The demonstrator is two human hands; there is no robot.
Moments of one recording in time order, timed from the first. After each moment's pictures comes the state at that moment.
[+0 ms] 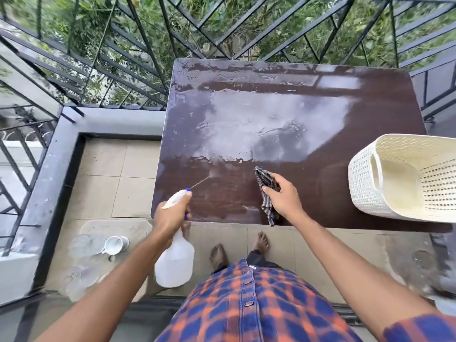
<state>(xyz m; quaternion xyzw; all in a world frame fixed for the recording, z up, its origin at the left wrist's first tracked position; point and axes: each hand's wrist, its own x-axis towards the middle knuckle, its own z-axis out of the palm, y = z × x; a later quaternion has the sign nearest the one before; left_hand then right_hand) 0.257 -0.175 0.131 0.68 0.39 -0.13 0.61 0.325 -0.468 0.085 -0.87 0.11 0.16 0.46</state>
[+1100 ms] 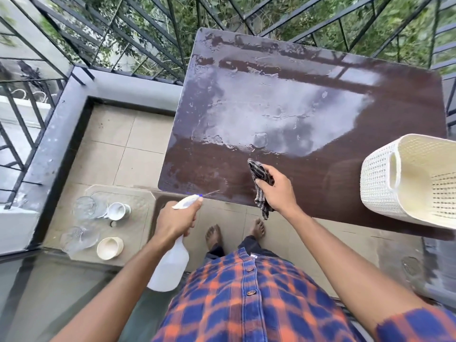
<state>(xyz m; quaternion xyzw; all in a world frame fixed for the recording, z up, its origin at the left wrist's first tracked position) 0.190 -0.178 0.130 0.71 0.41 -0.20 0.54 0.302 -0.433 0.092 -0.87 0.04 0.19 0.45</state>
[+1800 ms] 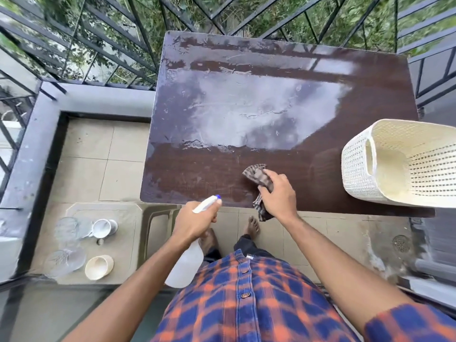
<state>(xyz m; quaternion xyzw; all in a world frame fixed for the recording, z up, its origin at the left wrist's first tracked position) 0.220 -0.237 0.134 0.76 0.30 -0.27 0.51 0.286 -0.472 0.075 -0.94 0.08 0.13 0.29</state>
